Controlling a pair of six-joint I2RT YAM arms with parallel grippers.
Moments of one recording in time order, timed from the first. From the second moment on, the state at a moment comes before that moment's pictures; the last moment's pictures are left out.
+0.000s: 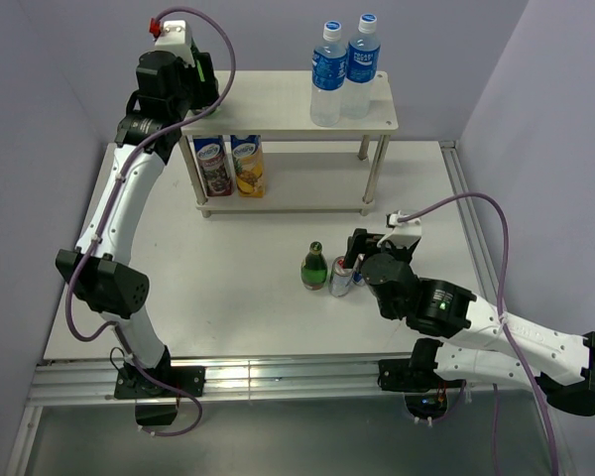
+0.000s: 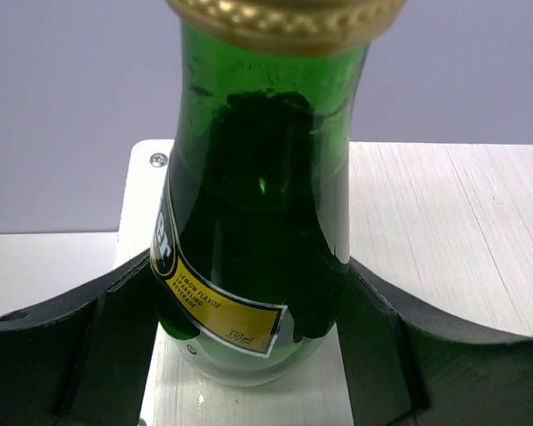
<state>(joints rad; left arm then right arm) -0.27 1.79 2.08 -0.42 -0.16 -0.14 1.11 0.79 0.83 -0.51 1.03 0.60</state>
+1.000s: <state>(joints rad) -0.62 0.95 1.10 -0.30 -0.25 -0.29 1.11 0.75 0.81 -0.52 1.03 0.62</state>
